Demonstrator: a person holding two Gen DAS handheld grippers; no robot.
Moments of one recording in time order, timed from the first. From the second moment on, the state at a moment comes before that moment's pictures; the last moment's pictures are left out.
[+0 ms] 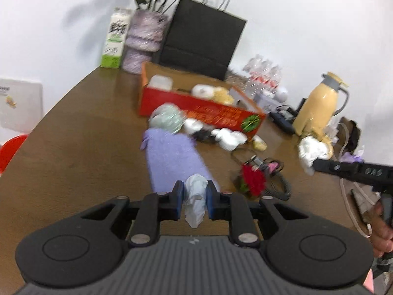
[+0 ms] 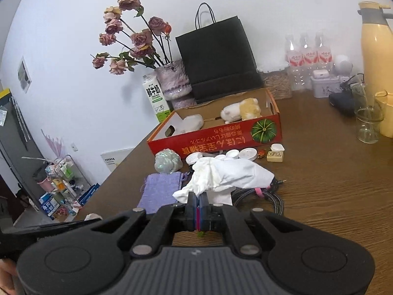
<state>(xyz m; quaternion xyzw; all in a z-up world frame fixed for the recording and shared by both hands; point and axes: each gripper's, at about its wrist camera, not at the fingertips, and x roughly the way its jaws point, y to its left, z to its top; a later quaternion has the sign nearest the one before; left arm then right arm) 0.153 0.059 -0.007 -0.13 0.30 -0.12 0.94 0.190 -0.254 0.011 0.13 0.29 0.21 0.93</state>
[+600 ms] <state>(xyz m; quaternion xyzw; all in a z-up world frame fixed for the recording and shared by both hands) 0.550 -0.007 0.021 -0.03 0.42 -0.12 0.90 0.547 -0.183 0.022 -0.02 0.41 0.23 0.88</state>
